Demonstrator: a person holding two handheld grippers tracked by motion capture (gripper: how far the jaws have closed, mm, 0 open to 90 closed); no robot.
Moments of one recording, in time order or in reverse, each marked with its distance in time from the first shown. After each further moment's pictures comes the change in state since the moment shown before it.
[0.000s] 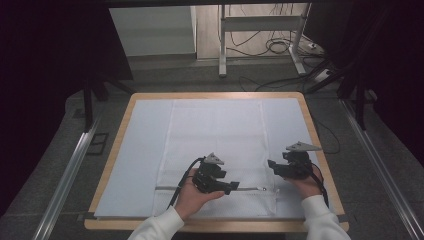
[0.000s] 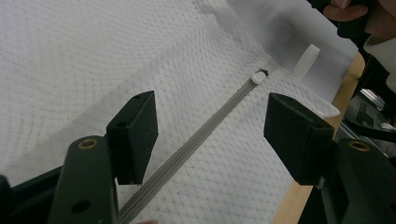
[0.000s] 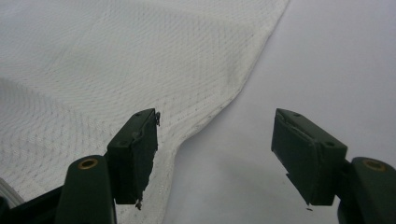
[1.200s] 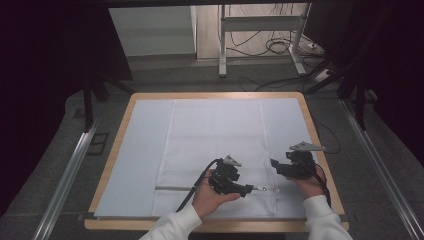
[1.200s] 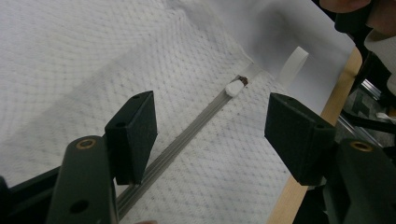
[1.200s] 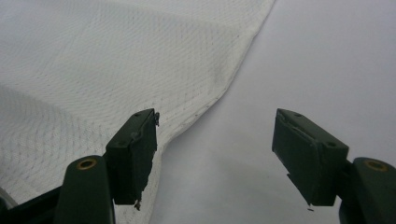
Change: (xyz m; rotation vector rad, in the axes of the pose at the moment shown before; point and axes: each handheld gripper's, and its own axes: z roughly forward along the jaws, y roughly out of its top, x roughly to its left) left arm -0.024 0.015 0.034 0.064 -0.018 0.006; right arm -0.006 -0.001 -0.005 -0.010 -0.021 0.020
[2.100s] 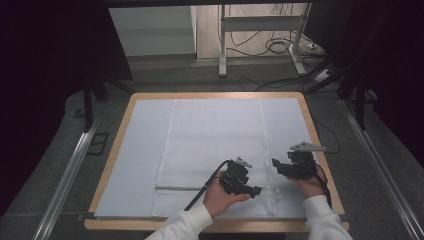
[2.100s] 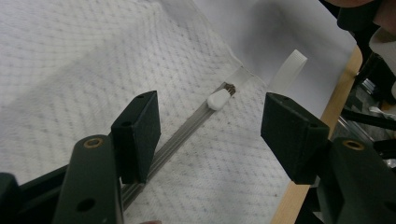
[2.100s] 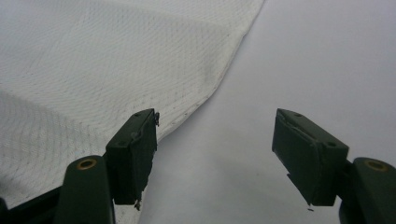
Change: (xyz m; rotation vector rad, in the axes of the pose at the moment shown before) left arm -0.011 0.010 0.027 0.046 -0.027 -0.010; right arm -0.001 -0.001 -0.001 0.000 -0.034 -0.007
